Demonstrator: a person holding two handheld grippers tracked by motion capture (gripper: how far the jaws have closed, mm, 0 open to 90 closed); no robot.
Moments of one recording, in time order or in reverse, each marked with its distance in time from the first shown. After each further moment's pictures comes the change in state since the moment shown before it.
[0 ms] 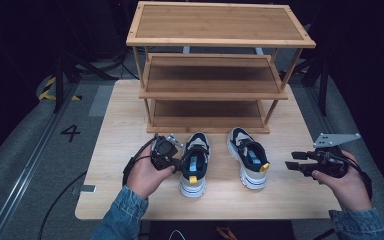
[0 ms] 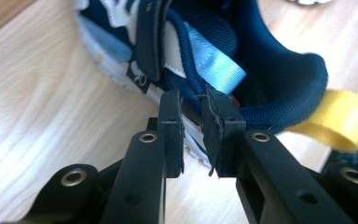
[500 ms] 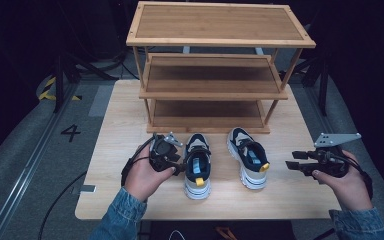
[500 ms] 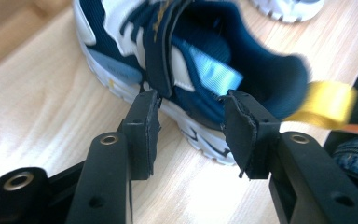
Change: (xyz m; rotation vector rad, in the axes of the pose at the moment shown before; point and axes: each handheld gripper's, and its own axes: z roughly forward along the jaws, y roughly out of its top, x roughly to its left) left arm -0.011 0.001 -0.024 -0.090 0.043 0.013; right arm -0.002 0.000 0.000 0.000 0.000 0.006
